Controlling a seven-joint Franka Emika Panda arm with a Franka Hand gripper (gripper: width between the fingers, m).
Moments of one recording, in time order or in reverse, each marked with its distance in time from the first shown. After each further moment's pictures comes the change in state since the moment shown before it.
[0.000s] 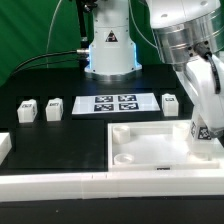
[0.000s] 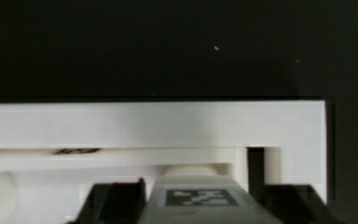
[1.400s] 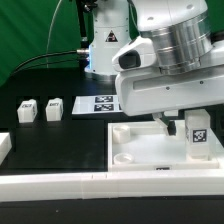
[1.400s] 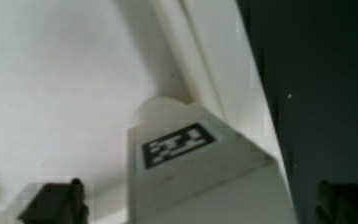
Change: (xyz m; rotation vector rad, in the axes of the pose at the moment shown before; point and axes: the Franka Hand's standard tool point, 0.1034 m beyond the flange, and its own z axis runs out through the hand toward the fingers) arm 0.023 -0.002 -0.003 -0.026 0.010 -1.306
